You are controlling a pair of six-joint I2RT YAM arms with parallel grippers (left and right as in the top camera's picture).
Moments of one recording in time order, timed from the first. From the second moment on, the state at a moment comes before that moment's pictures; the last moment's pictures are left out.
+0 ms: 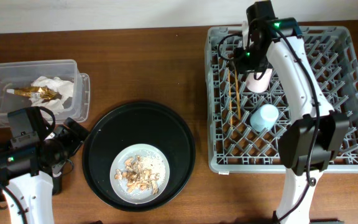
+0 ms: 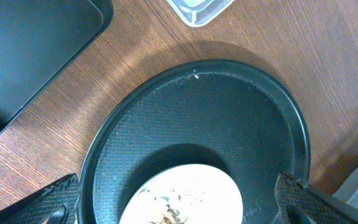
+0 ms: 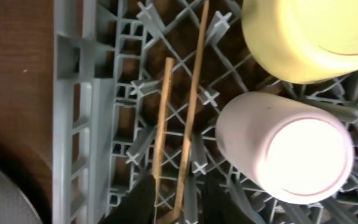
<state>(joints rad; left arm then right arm) 0.32 1.13 1.04 -1.06 0.12 -0.61 0.13 2.14 2.11 -1.25 -0.04 0.06</state>
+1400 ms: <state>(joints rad) 0.06 1.14 1.19 -1.32 0.42 -0.32 -0.46 1.71 2.17 -1.69 -0.07 0.28</state>
